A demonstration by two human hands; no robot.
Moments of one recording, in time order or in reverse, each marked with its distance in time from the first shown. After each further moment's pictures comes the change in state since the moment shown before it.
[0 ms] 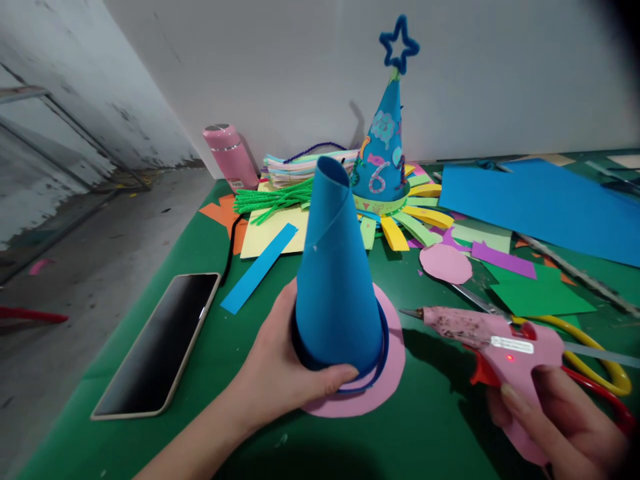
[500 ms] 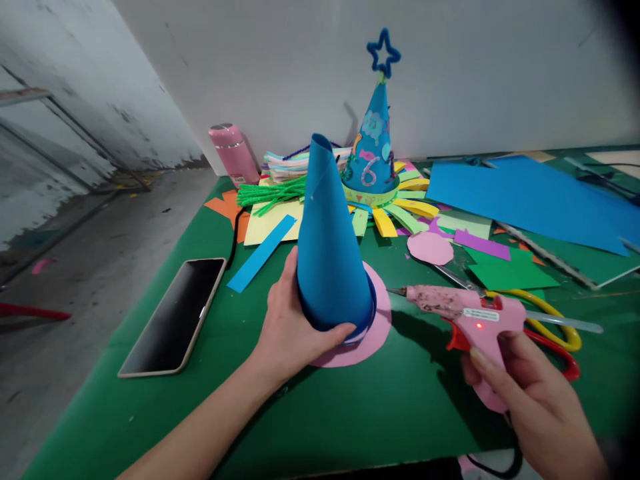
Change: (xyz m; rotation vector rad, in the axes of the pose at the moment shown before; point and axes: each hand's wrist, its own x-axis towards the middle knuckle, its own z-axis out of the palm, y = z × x) left_hand -0.009 0.008 0.022 0.147 0.169 -0.171; right_hand -0.005 -0.005 -0.009 -0.029 -0.115 -0.036
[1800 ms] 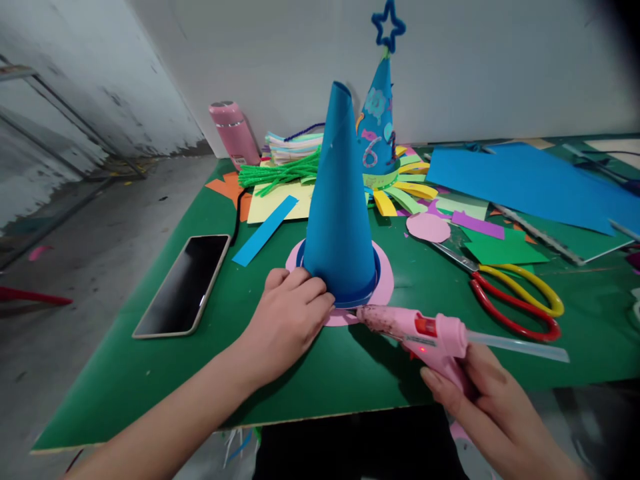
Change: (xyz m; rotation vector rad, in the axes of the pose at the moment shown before) left_hand -0.020 0.004 -0.028 0.552 -0.201 0.777; right_hand -0.042 -0.015 0.019 -0.559 -0.193 -0.560
